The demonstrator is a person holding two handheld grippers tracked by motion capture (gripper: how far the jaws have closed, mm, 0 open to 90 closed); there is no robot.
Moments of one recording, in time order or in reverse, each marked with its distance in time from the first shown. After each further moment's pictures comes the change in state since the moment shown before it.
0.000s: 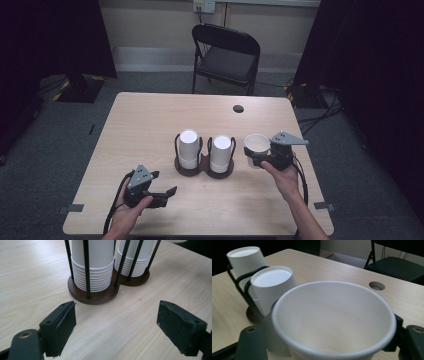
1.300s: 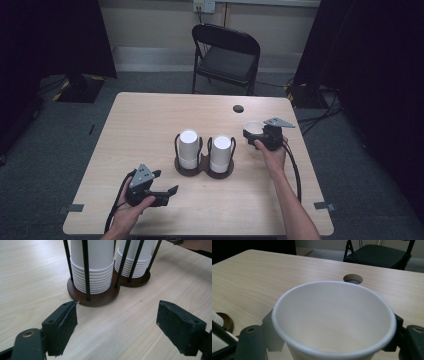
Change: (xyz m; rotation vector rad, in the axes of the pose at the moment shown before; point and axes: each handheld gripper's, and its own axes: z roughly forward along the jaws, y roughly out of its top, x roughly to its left) left arm -0.001 0.001 0.005 -0.012 -0.002 0.010; right arm -0.056 -0.011 0.082 0.015 -0.139 0.121
